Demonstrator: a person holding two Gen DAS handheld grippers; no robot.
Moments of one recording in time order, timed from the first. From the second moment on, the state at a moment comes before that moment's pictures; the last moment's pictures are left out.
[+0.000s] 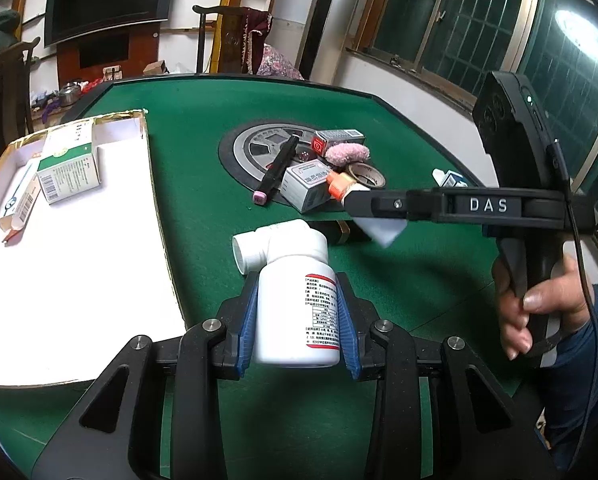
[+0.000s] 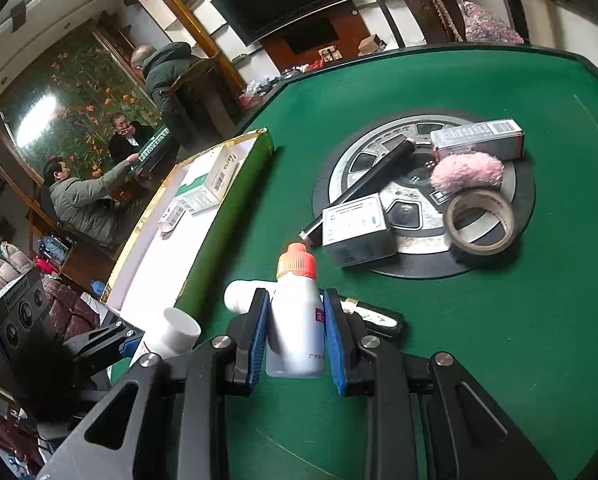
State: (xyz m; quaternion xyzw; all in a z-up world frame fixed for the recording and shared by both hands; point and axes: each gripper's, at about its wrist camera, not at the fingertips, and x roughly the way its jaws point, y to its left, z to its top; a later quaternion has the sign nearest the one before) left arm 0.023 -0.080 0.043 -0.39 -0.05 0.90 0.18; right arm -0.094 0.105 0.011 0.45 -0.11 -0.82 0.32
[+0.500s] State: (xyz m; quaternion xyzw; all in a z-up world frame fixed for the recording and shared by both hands) left arm 0.029 -0.105 0.057 -0.37 -0.07 0.91 0.17; right arm -0.085 0.094 0.010 0.45 -0.13 -0.82 0.33
